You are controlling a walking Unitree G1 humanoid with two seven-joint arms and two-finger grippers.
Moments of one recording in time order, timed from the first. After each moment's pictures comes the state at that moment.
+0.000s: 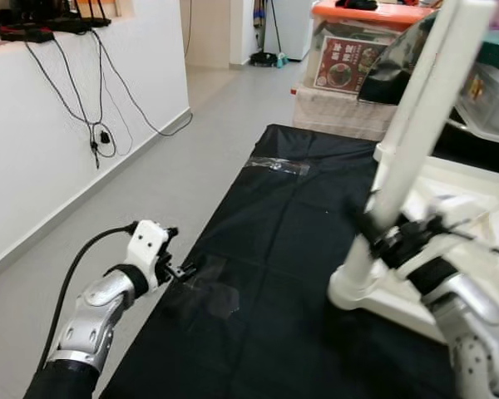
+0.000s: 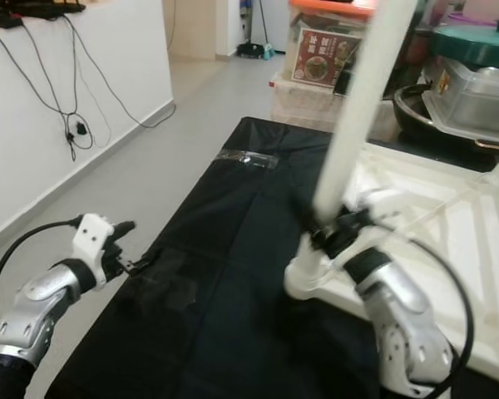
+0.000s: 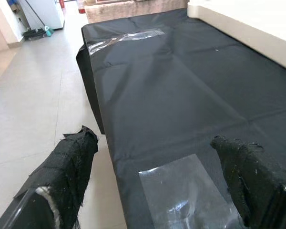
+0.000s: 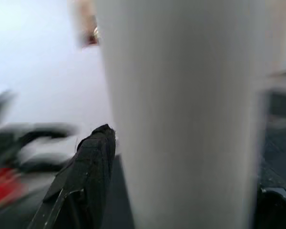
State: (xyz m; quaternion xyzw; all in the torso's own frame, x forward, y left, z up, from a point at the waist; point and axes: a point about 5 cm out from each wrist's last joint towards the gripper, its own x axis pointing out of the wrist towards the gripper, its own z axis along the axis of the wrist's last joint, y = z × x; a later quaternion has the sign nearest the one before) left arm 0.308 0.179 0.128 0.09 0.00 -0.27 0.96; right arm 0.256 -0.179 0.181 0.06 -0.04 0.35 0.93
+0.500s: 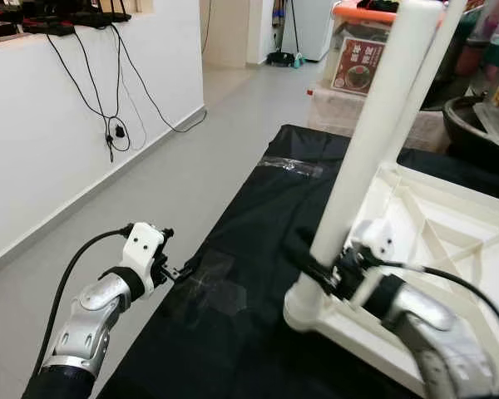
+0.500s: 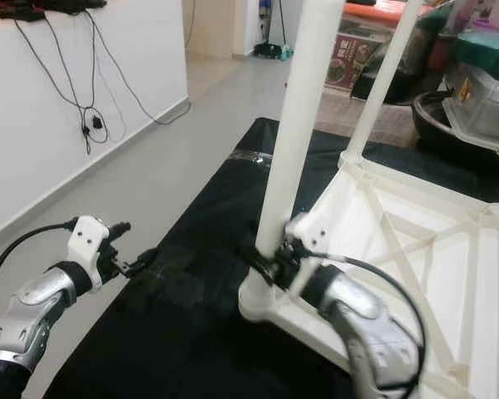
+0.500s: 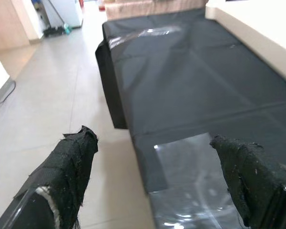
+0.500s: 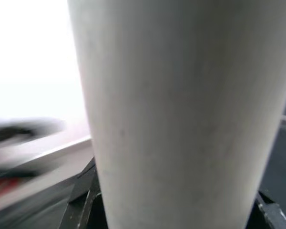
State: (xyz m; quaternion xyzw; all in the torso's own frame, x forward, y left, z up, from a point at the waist) left arm 0.304 0.179 0.125 0.09 0.00 -0.27 0.96; right arm 0.278 -0.157 0.168 0.04 -0.02 0.21 0.98
